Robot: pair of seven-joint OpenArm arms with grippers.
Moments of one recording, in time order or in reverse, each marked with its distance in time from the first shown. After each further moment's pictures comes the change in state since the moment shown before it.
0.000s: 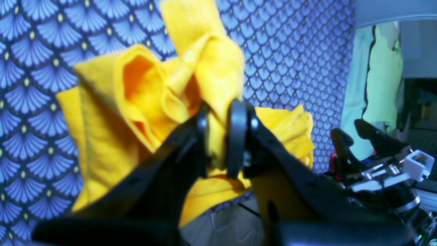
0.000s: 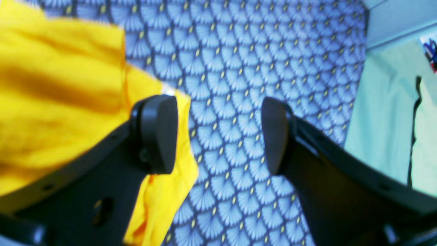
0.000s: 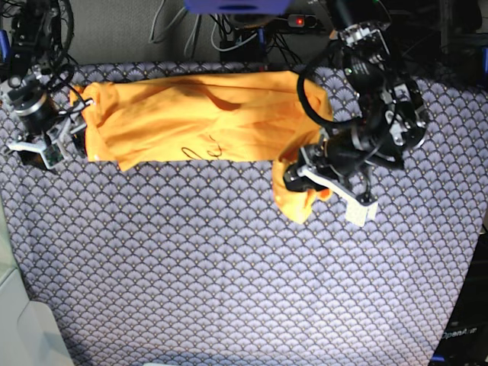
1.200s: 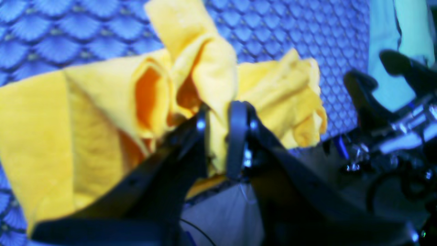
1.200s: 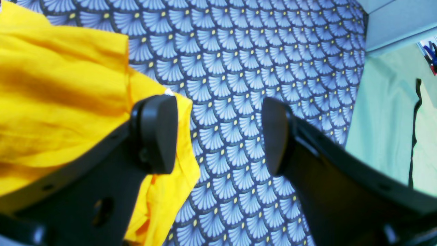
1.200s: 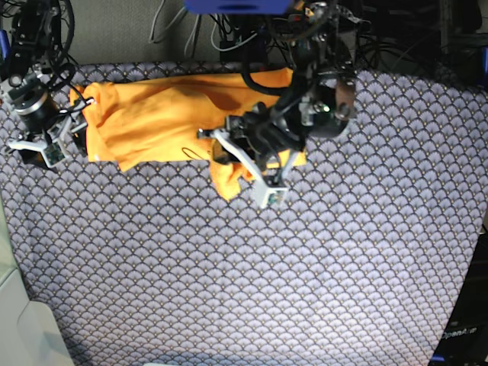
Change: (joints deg) left arm 4.6 0.0 28.1 -2.1 11.4 2.7 -8.7; right arm -0.3 -0.1 -0.2 0.3 0.0 0.0 -0.1
